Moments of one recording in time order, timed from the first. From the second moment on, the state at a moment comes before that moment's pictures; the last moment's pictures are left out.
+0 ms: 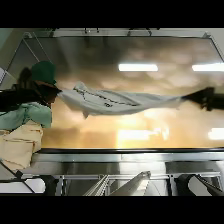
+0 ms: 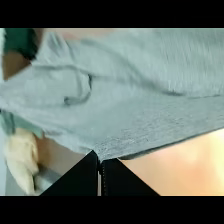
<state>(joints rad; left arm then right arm) 0.42 -1.51 1.06 0.12 -1.70 -0.90 -0.56 -1.00 0.93 -0.41 1.42 1.05</state>
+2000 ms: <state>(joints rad) 0.15 -2.10 1.92 0.57 -1.39 -1.10 -0.51 -1.60 1.00 -0.26 0.95 0.56</state>
